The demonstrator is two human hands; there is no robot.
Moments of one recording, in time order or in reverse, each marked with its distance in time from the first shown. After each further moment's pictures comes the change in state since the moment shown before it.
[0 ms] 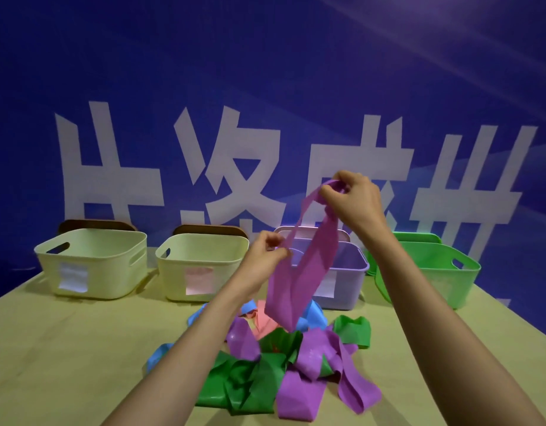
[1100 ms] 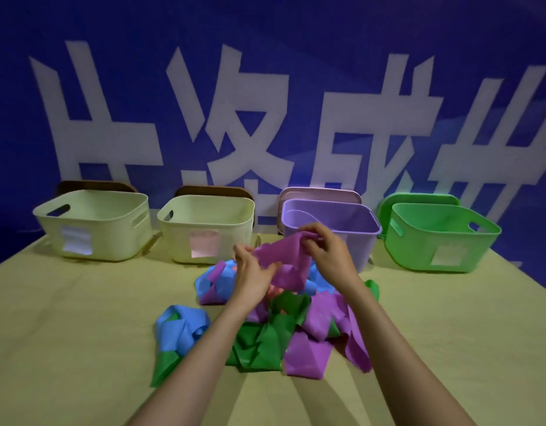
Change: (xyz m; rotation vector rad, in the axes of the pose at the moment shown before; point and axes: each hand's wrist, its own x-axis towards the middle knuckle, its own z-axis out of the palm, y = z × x) left_hand -0.019 -0.112 -0.008 0.325 0.251 -0.143; right_hand -0.106 0.083 0.095 0.316 -0.371 0.201
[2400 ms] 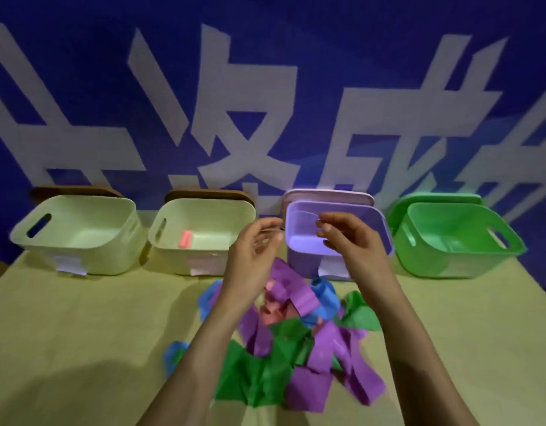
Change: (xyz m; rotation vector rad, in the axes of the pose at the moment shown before) left_hand 0.069 0.145 -0.053 -0.248 -0.148 0.024; right_hand 0.094 -0.086 -0.048 0.447 0.019 0.347
